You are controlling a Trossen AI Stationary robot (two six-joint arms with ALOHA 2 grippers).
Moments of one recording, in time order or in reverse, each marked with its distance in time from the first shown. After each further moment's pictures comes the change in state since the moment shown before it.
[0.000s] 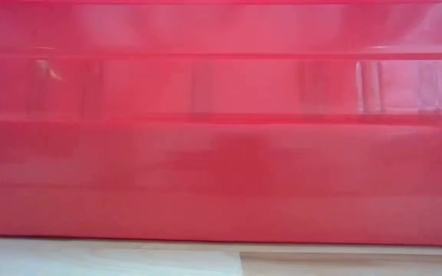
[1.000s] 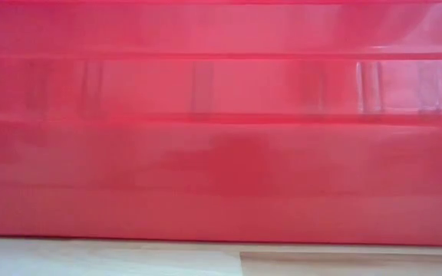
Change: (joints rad) left arm 0.103 0.079 0.130 -0.327 -0.005 0.989; right arm 0.000 0.000 0.000 0.082 0.043 -0.082
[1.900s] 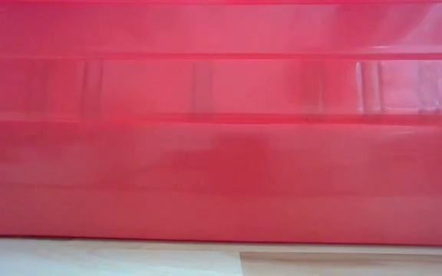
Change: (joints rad) left arm 0.008 0.182 0.026 0.083 0.135 0.290; right arm 0.000 0.060 0.000 0.006 -0.003 0.047
